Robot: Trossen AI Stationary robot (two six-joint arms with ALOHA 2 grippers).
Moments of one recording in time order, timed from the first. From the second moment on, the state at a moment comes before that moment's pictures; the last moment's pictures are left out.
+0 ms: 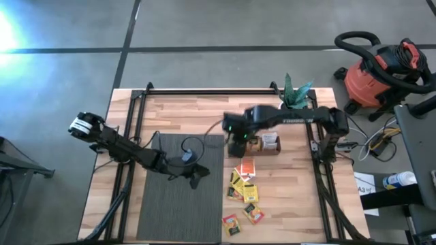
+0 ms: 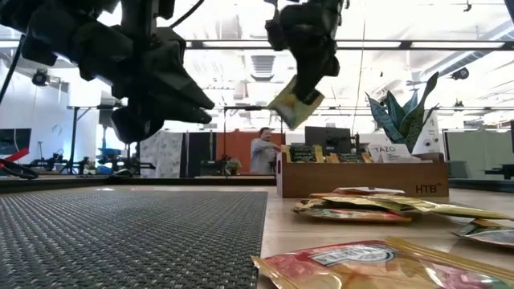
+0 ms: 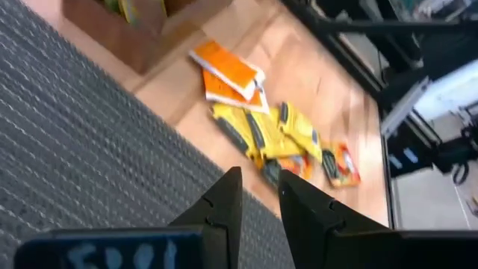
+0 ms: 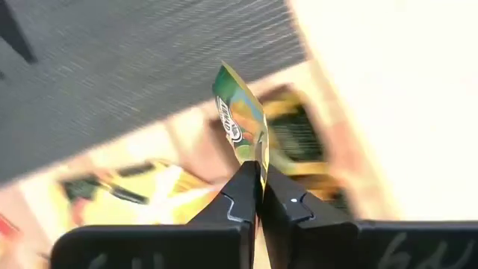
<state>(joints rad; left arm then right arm) -0.34 1.45 0.56 0.43 -0.30 -0.91 -0.06 1.83 1.66 -1.10 0.04 0.39</state>
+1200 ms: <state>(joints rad) -0.34 1.45 0.56 0.43 -0.45 -1.02 -0.14 2.10 1.78 -1.32 -0.03 -0.29</state>
